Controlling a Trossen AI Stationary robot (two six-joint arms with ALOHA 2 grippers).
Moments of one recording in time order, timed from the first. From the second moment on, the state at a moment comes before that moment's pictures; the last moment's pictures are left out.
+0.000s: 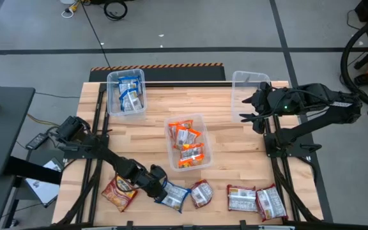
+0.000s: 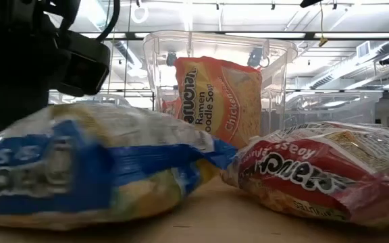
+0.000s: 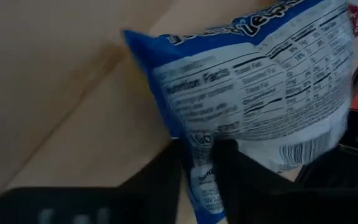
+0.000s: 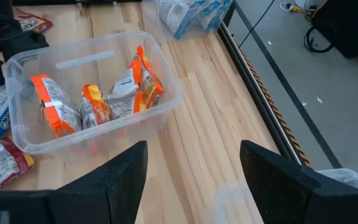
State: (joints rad) left arm -0.59 1.76 0.87 -0.04 -0.06 -1.38; right arm 0.12 0.96 1.37 -1.15 0.39 0.16
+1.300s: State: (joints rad) left arm 0.29 1.11 1.56 -1.42 -0.25 -0.08; right arm 0.09 0.96 1.37 -1.15 0.41 0.20
